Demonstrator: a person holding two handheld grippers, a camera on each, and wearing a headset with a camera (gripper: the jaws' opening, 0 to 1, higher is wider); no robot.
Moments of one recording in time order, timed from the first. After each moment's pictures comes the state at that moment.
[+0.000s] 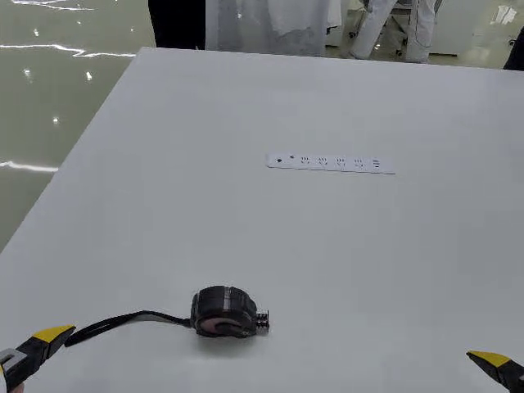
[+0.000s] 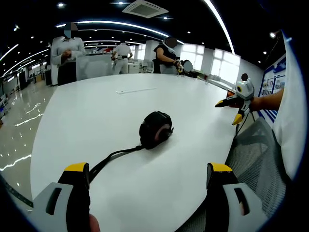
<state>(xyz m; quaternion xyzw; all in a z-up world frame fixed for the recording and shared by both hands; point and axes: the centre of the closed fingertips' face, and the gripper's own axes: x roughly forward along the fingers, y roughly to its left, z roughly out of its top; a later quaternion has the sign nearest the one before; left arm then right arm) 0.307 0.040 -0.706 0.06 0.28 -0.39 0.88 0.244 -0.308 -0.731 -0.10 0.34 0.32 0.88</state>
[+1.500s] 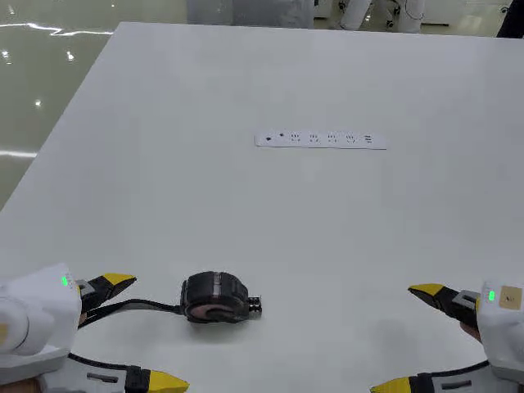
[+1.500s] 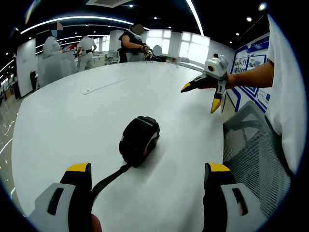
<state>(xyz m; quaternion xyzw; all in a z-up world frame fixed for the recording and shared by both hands) 0.344 -0.024 -0.725 0.13 0.30 -0.52 0.79 0.304 -0.273 -0.741 -0.13 0.33 0.40 0.84</state>
